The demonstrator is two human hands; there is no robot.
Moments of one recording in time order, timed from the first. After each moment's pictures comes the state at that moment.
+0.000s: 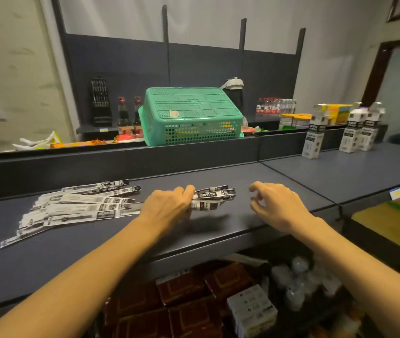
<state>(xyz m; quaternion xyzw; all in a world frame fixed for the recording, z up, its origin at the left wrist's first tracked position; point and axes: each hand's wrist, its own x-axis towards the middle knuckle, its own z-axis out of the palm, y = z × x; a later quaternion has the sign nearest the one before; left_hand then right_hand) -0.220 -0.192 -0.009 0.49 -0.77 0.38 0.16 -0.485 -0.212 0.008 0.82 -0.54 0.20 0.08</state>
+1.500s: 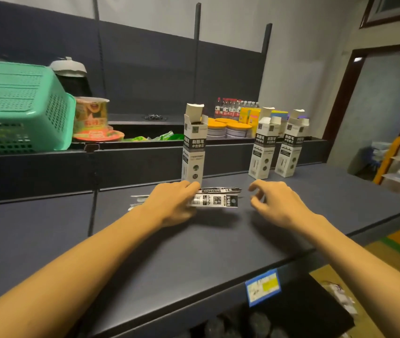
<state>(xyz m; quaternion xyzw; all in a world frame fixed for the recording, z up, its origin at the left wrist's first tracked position) -0.694 -0.559 -0.007 0.52 -0.83 0.17 0.13 -0.953 -0.568 0.016 0.80 -0.57 0.18 0.00</state>
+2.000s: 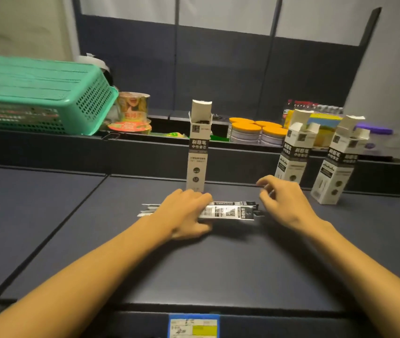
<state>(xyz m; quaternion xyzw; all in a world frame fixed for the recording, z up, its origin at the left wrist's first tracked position) -0.780 -0.577 -0.015 0.64 -0.75 0.11 0.12 -0.999 -0.698 0.006 0.87 -0.40 0.30 -0.07</state>
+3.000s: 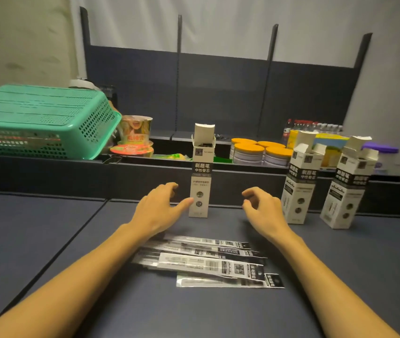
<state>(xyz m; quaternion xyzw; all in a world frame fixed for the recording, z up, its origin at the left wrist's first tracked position) -0.717 -0.600 -0.002 0.76 -0.55 0.04 0.34 -0.938 -0.728 -0.009 0.82 -0.39 0.39 -0.16</state>
